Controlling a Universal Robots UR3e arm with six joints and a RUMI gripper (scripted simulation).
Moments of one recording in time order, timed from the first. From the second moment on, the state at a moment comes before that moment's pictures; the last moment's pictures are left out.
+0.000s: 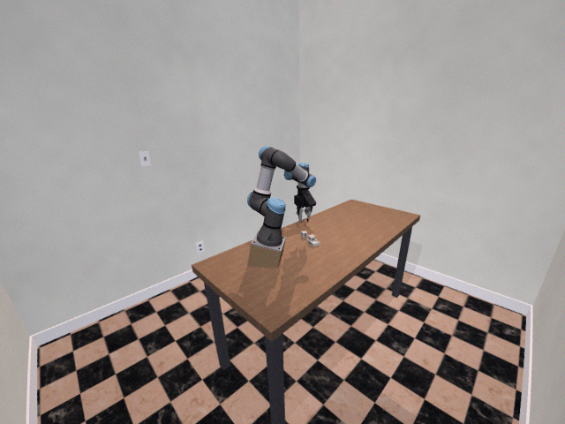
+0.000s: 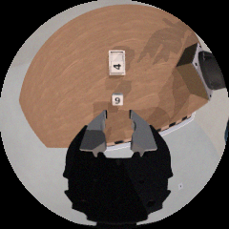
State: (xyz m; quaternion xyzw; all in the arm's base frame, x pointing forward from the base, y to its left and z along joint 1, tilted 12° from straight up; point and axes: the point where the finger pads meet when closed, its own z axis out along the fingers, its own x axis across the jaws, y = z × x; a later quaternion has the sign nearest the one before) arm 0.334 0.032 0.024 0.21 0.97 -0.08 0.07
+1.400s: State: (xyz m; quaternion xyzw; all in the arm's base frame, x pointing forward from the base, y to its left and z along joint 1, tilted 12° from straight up) arm 0.338 0.025 -0.015 0.21 0.97 -0.08 0.07
